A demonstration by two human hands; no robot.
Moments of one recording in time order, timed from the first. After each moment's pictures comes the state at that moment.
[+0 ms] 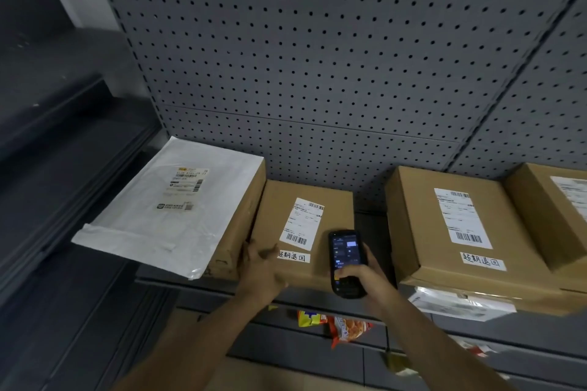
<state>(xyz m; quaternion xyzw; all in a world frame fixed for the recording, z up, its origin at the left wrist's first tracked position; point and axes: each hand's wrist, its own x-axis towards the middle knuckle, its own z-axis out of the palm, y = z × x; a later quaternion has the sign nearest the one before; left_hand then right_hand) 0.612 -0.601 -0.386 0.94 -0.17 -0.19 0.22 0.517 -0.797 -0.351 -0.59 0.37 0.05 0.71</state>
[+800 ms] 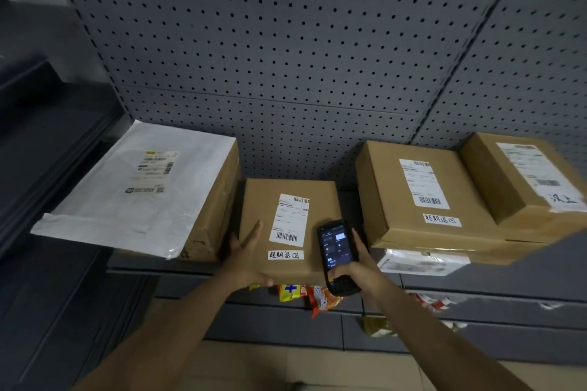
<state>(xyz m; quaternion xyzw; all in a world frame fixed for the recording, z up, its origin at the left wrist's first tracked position) 0.607 -0.592 -0.392 0.89 -0.21 -0.33 0.24 0.461 -0.793 -0.340 -0.65 0.38 0.06 0.66</state>
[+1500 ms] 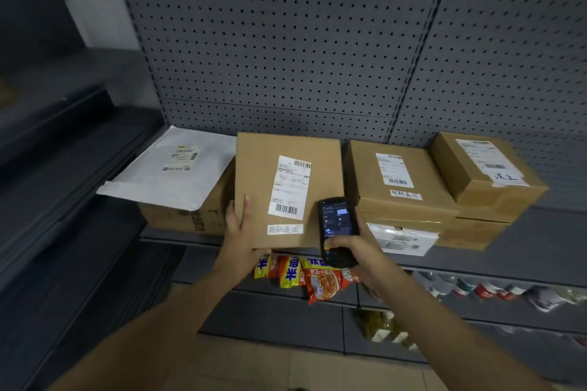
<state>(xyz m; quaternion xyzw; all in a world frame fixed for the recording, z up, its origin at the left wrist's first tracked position) 0.486 -0.554 -0.336 0.90 -0.28 -0.01 0.34 0.358 -0.757 -0.272 -0.58 0.27 -0.03 0.76</state>
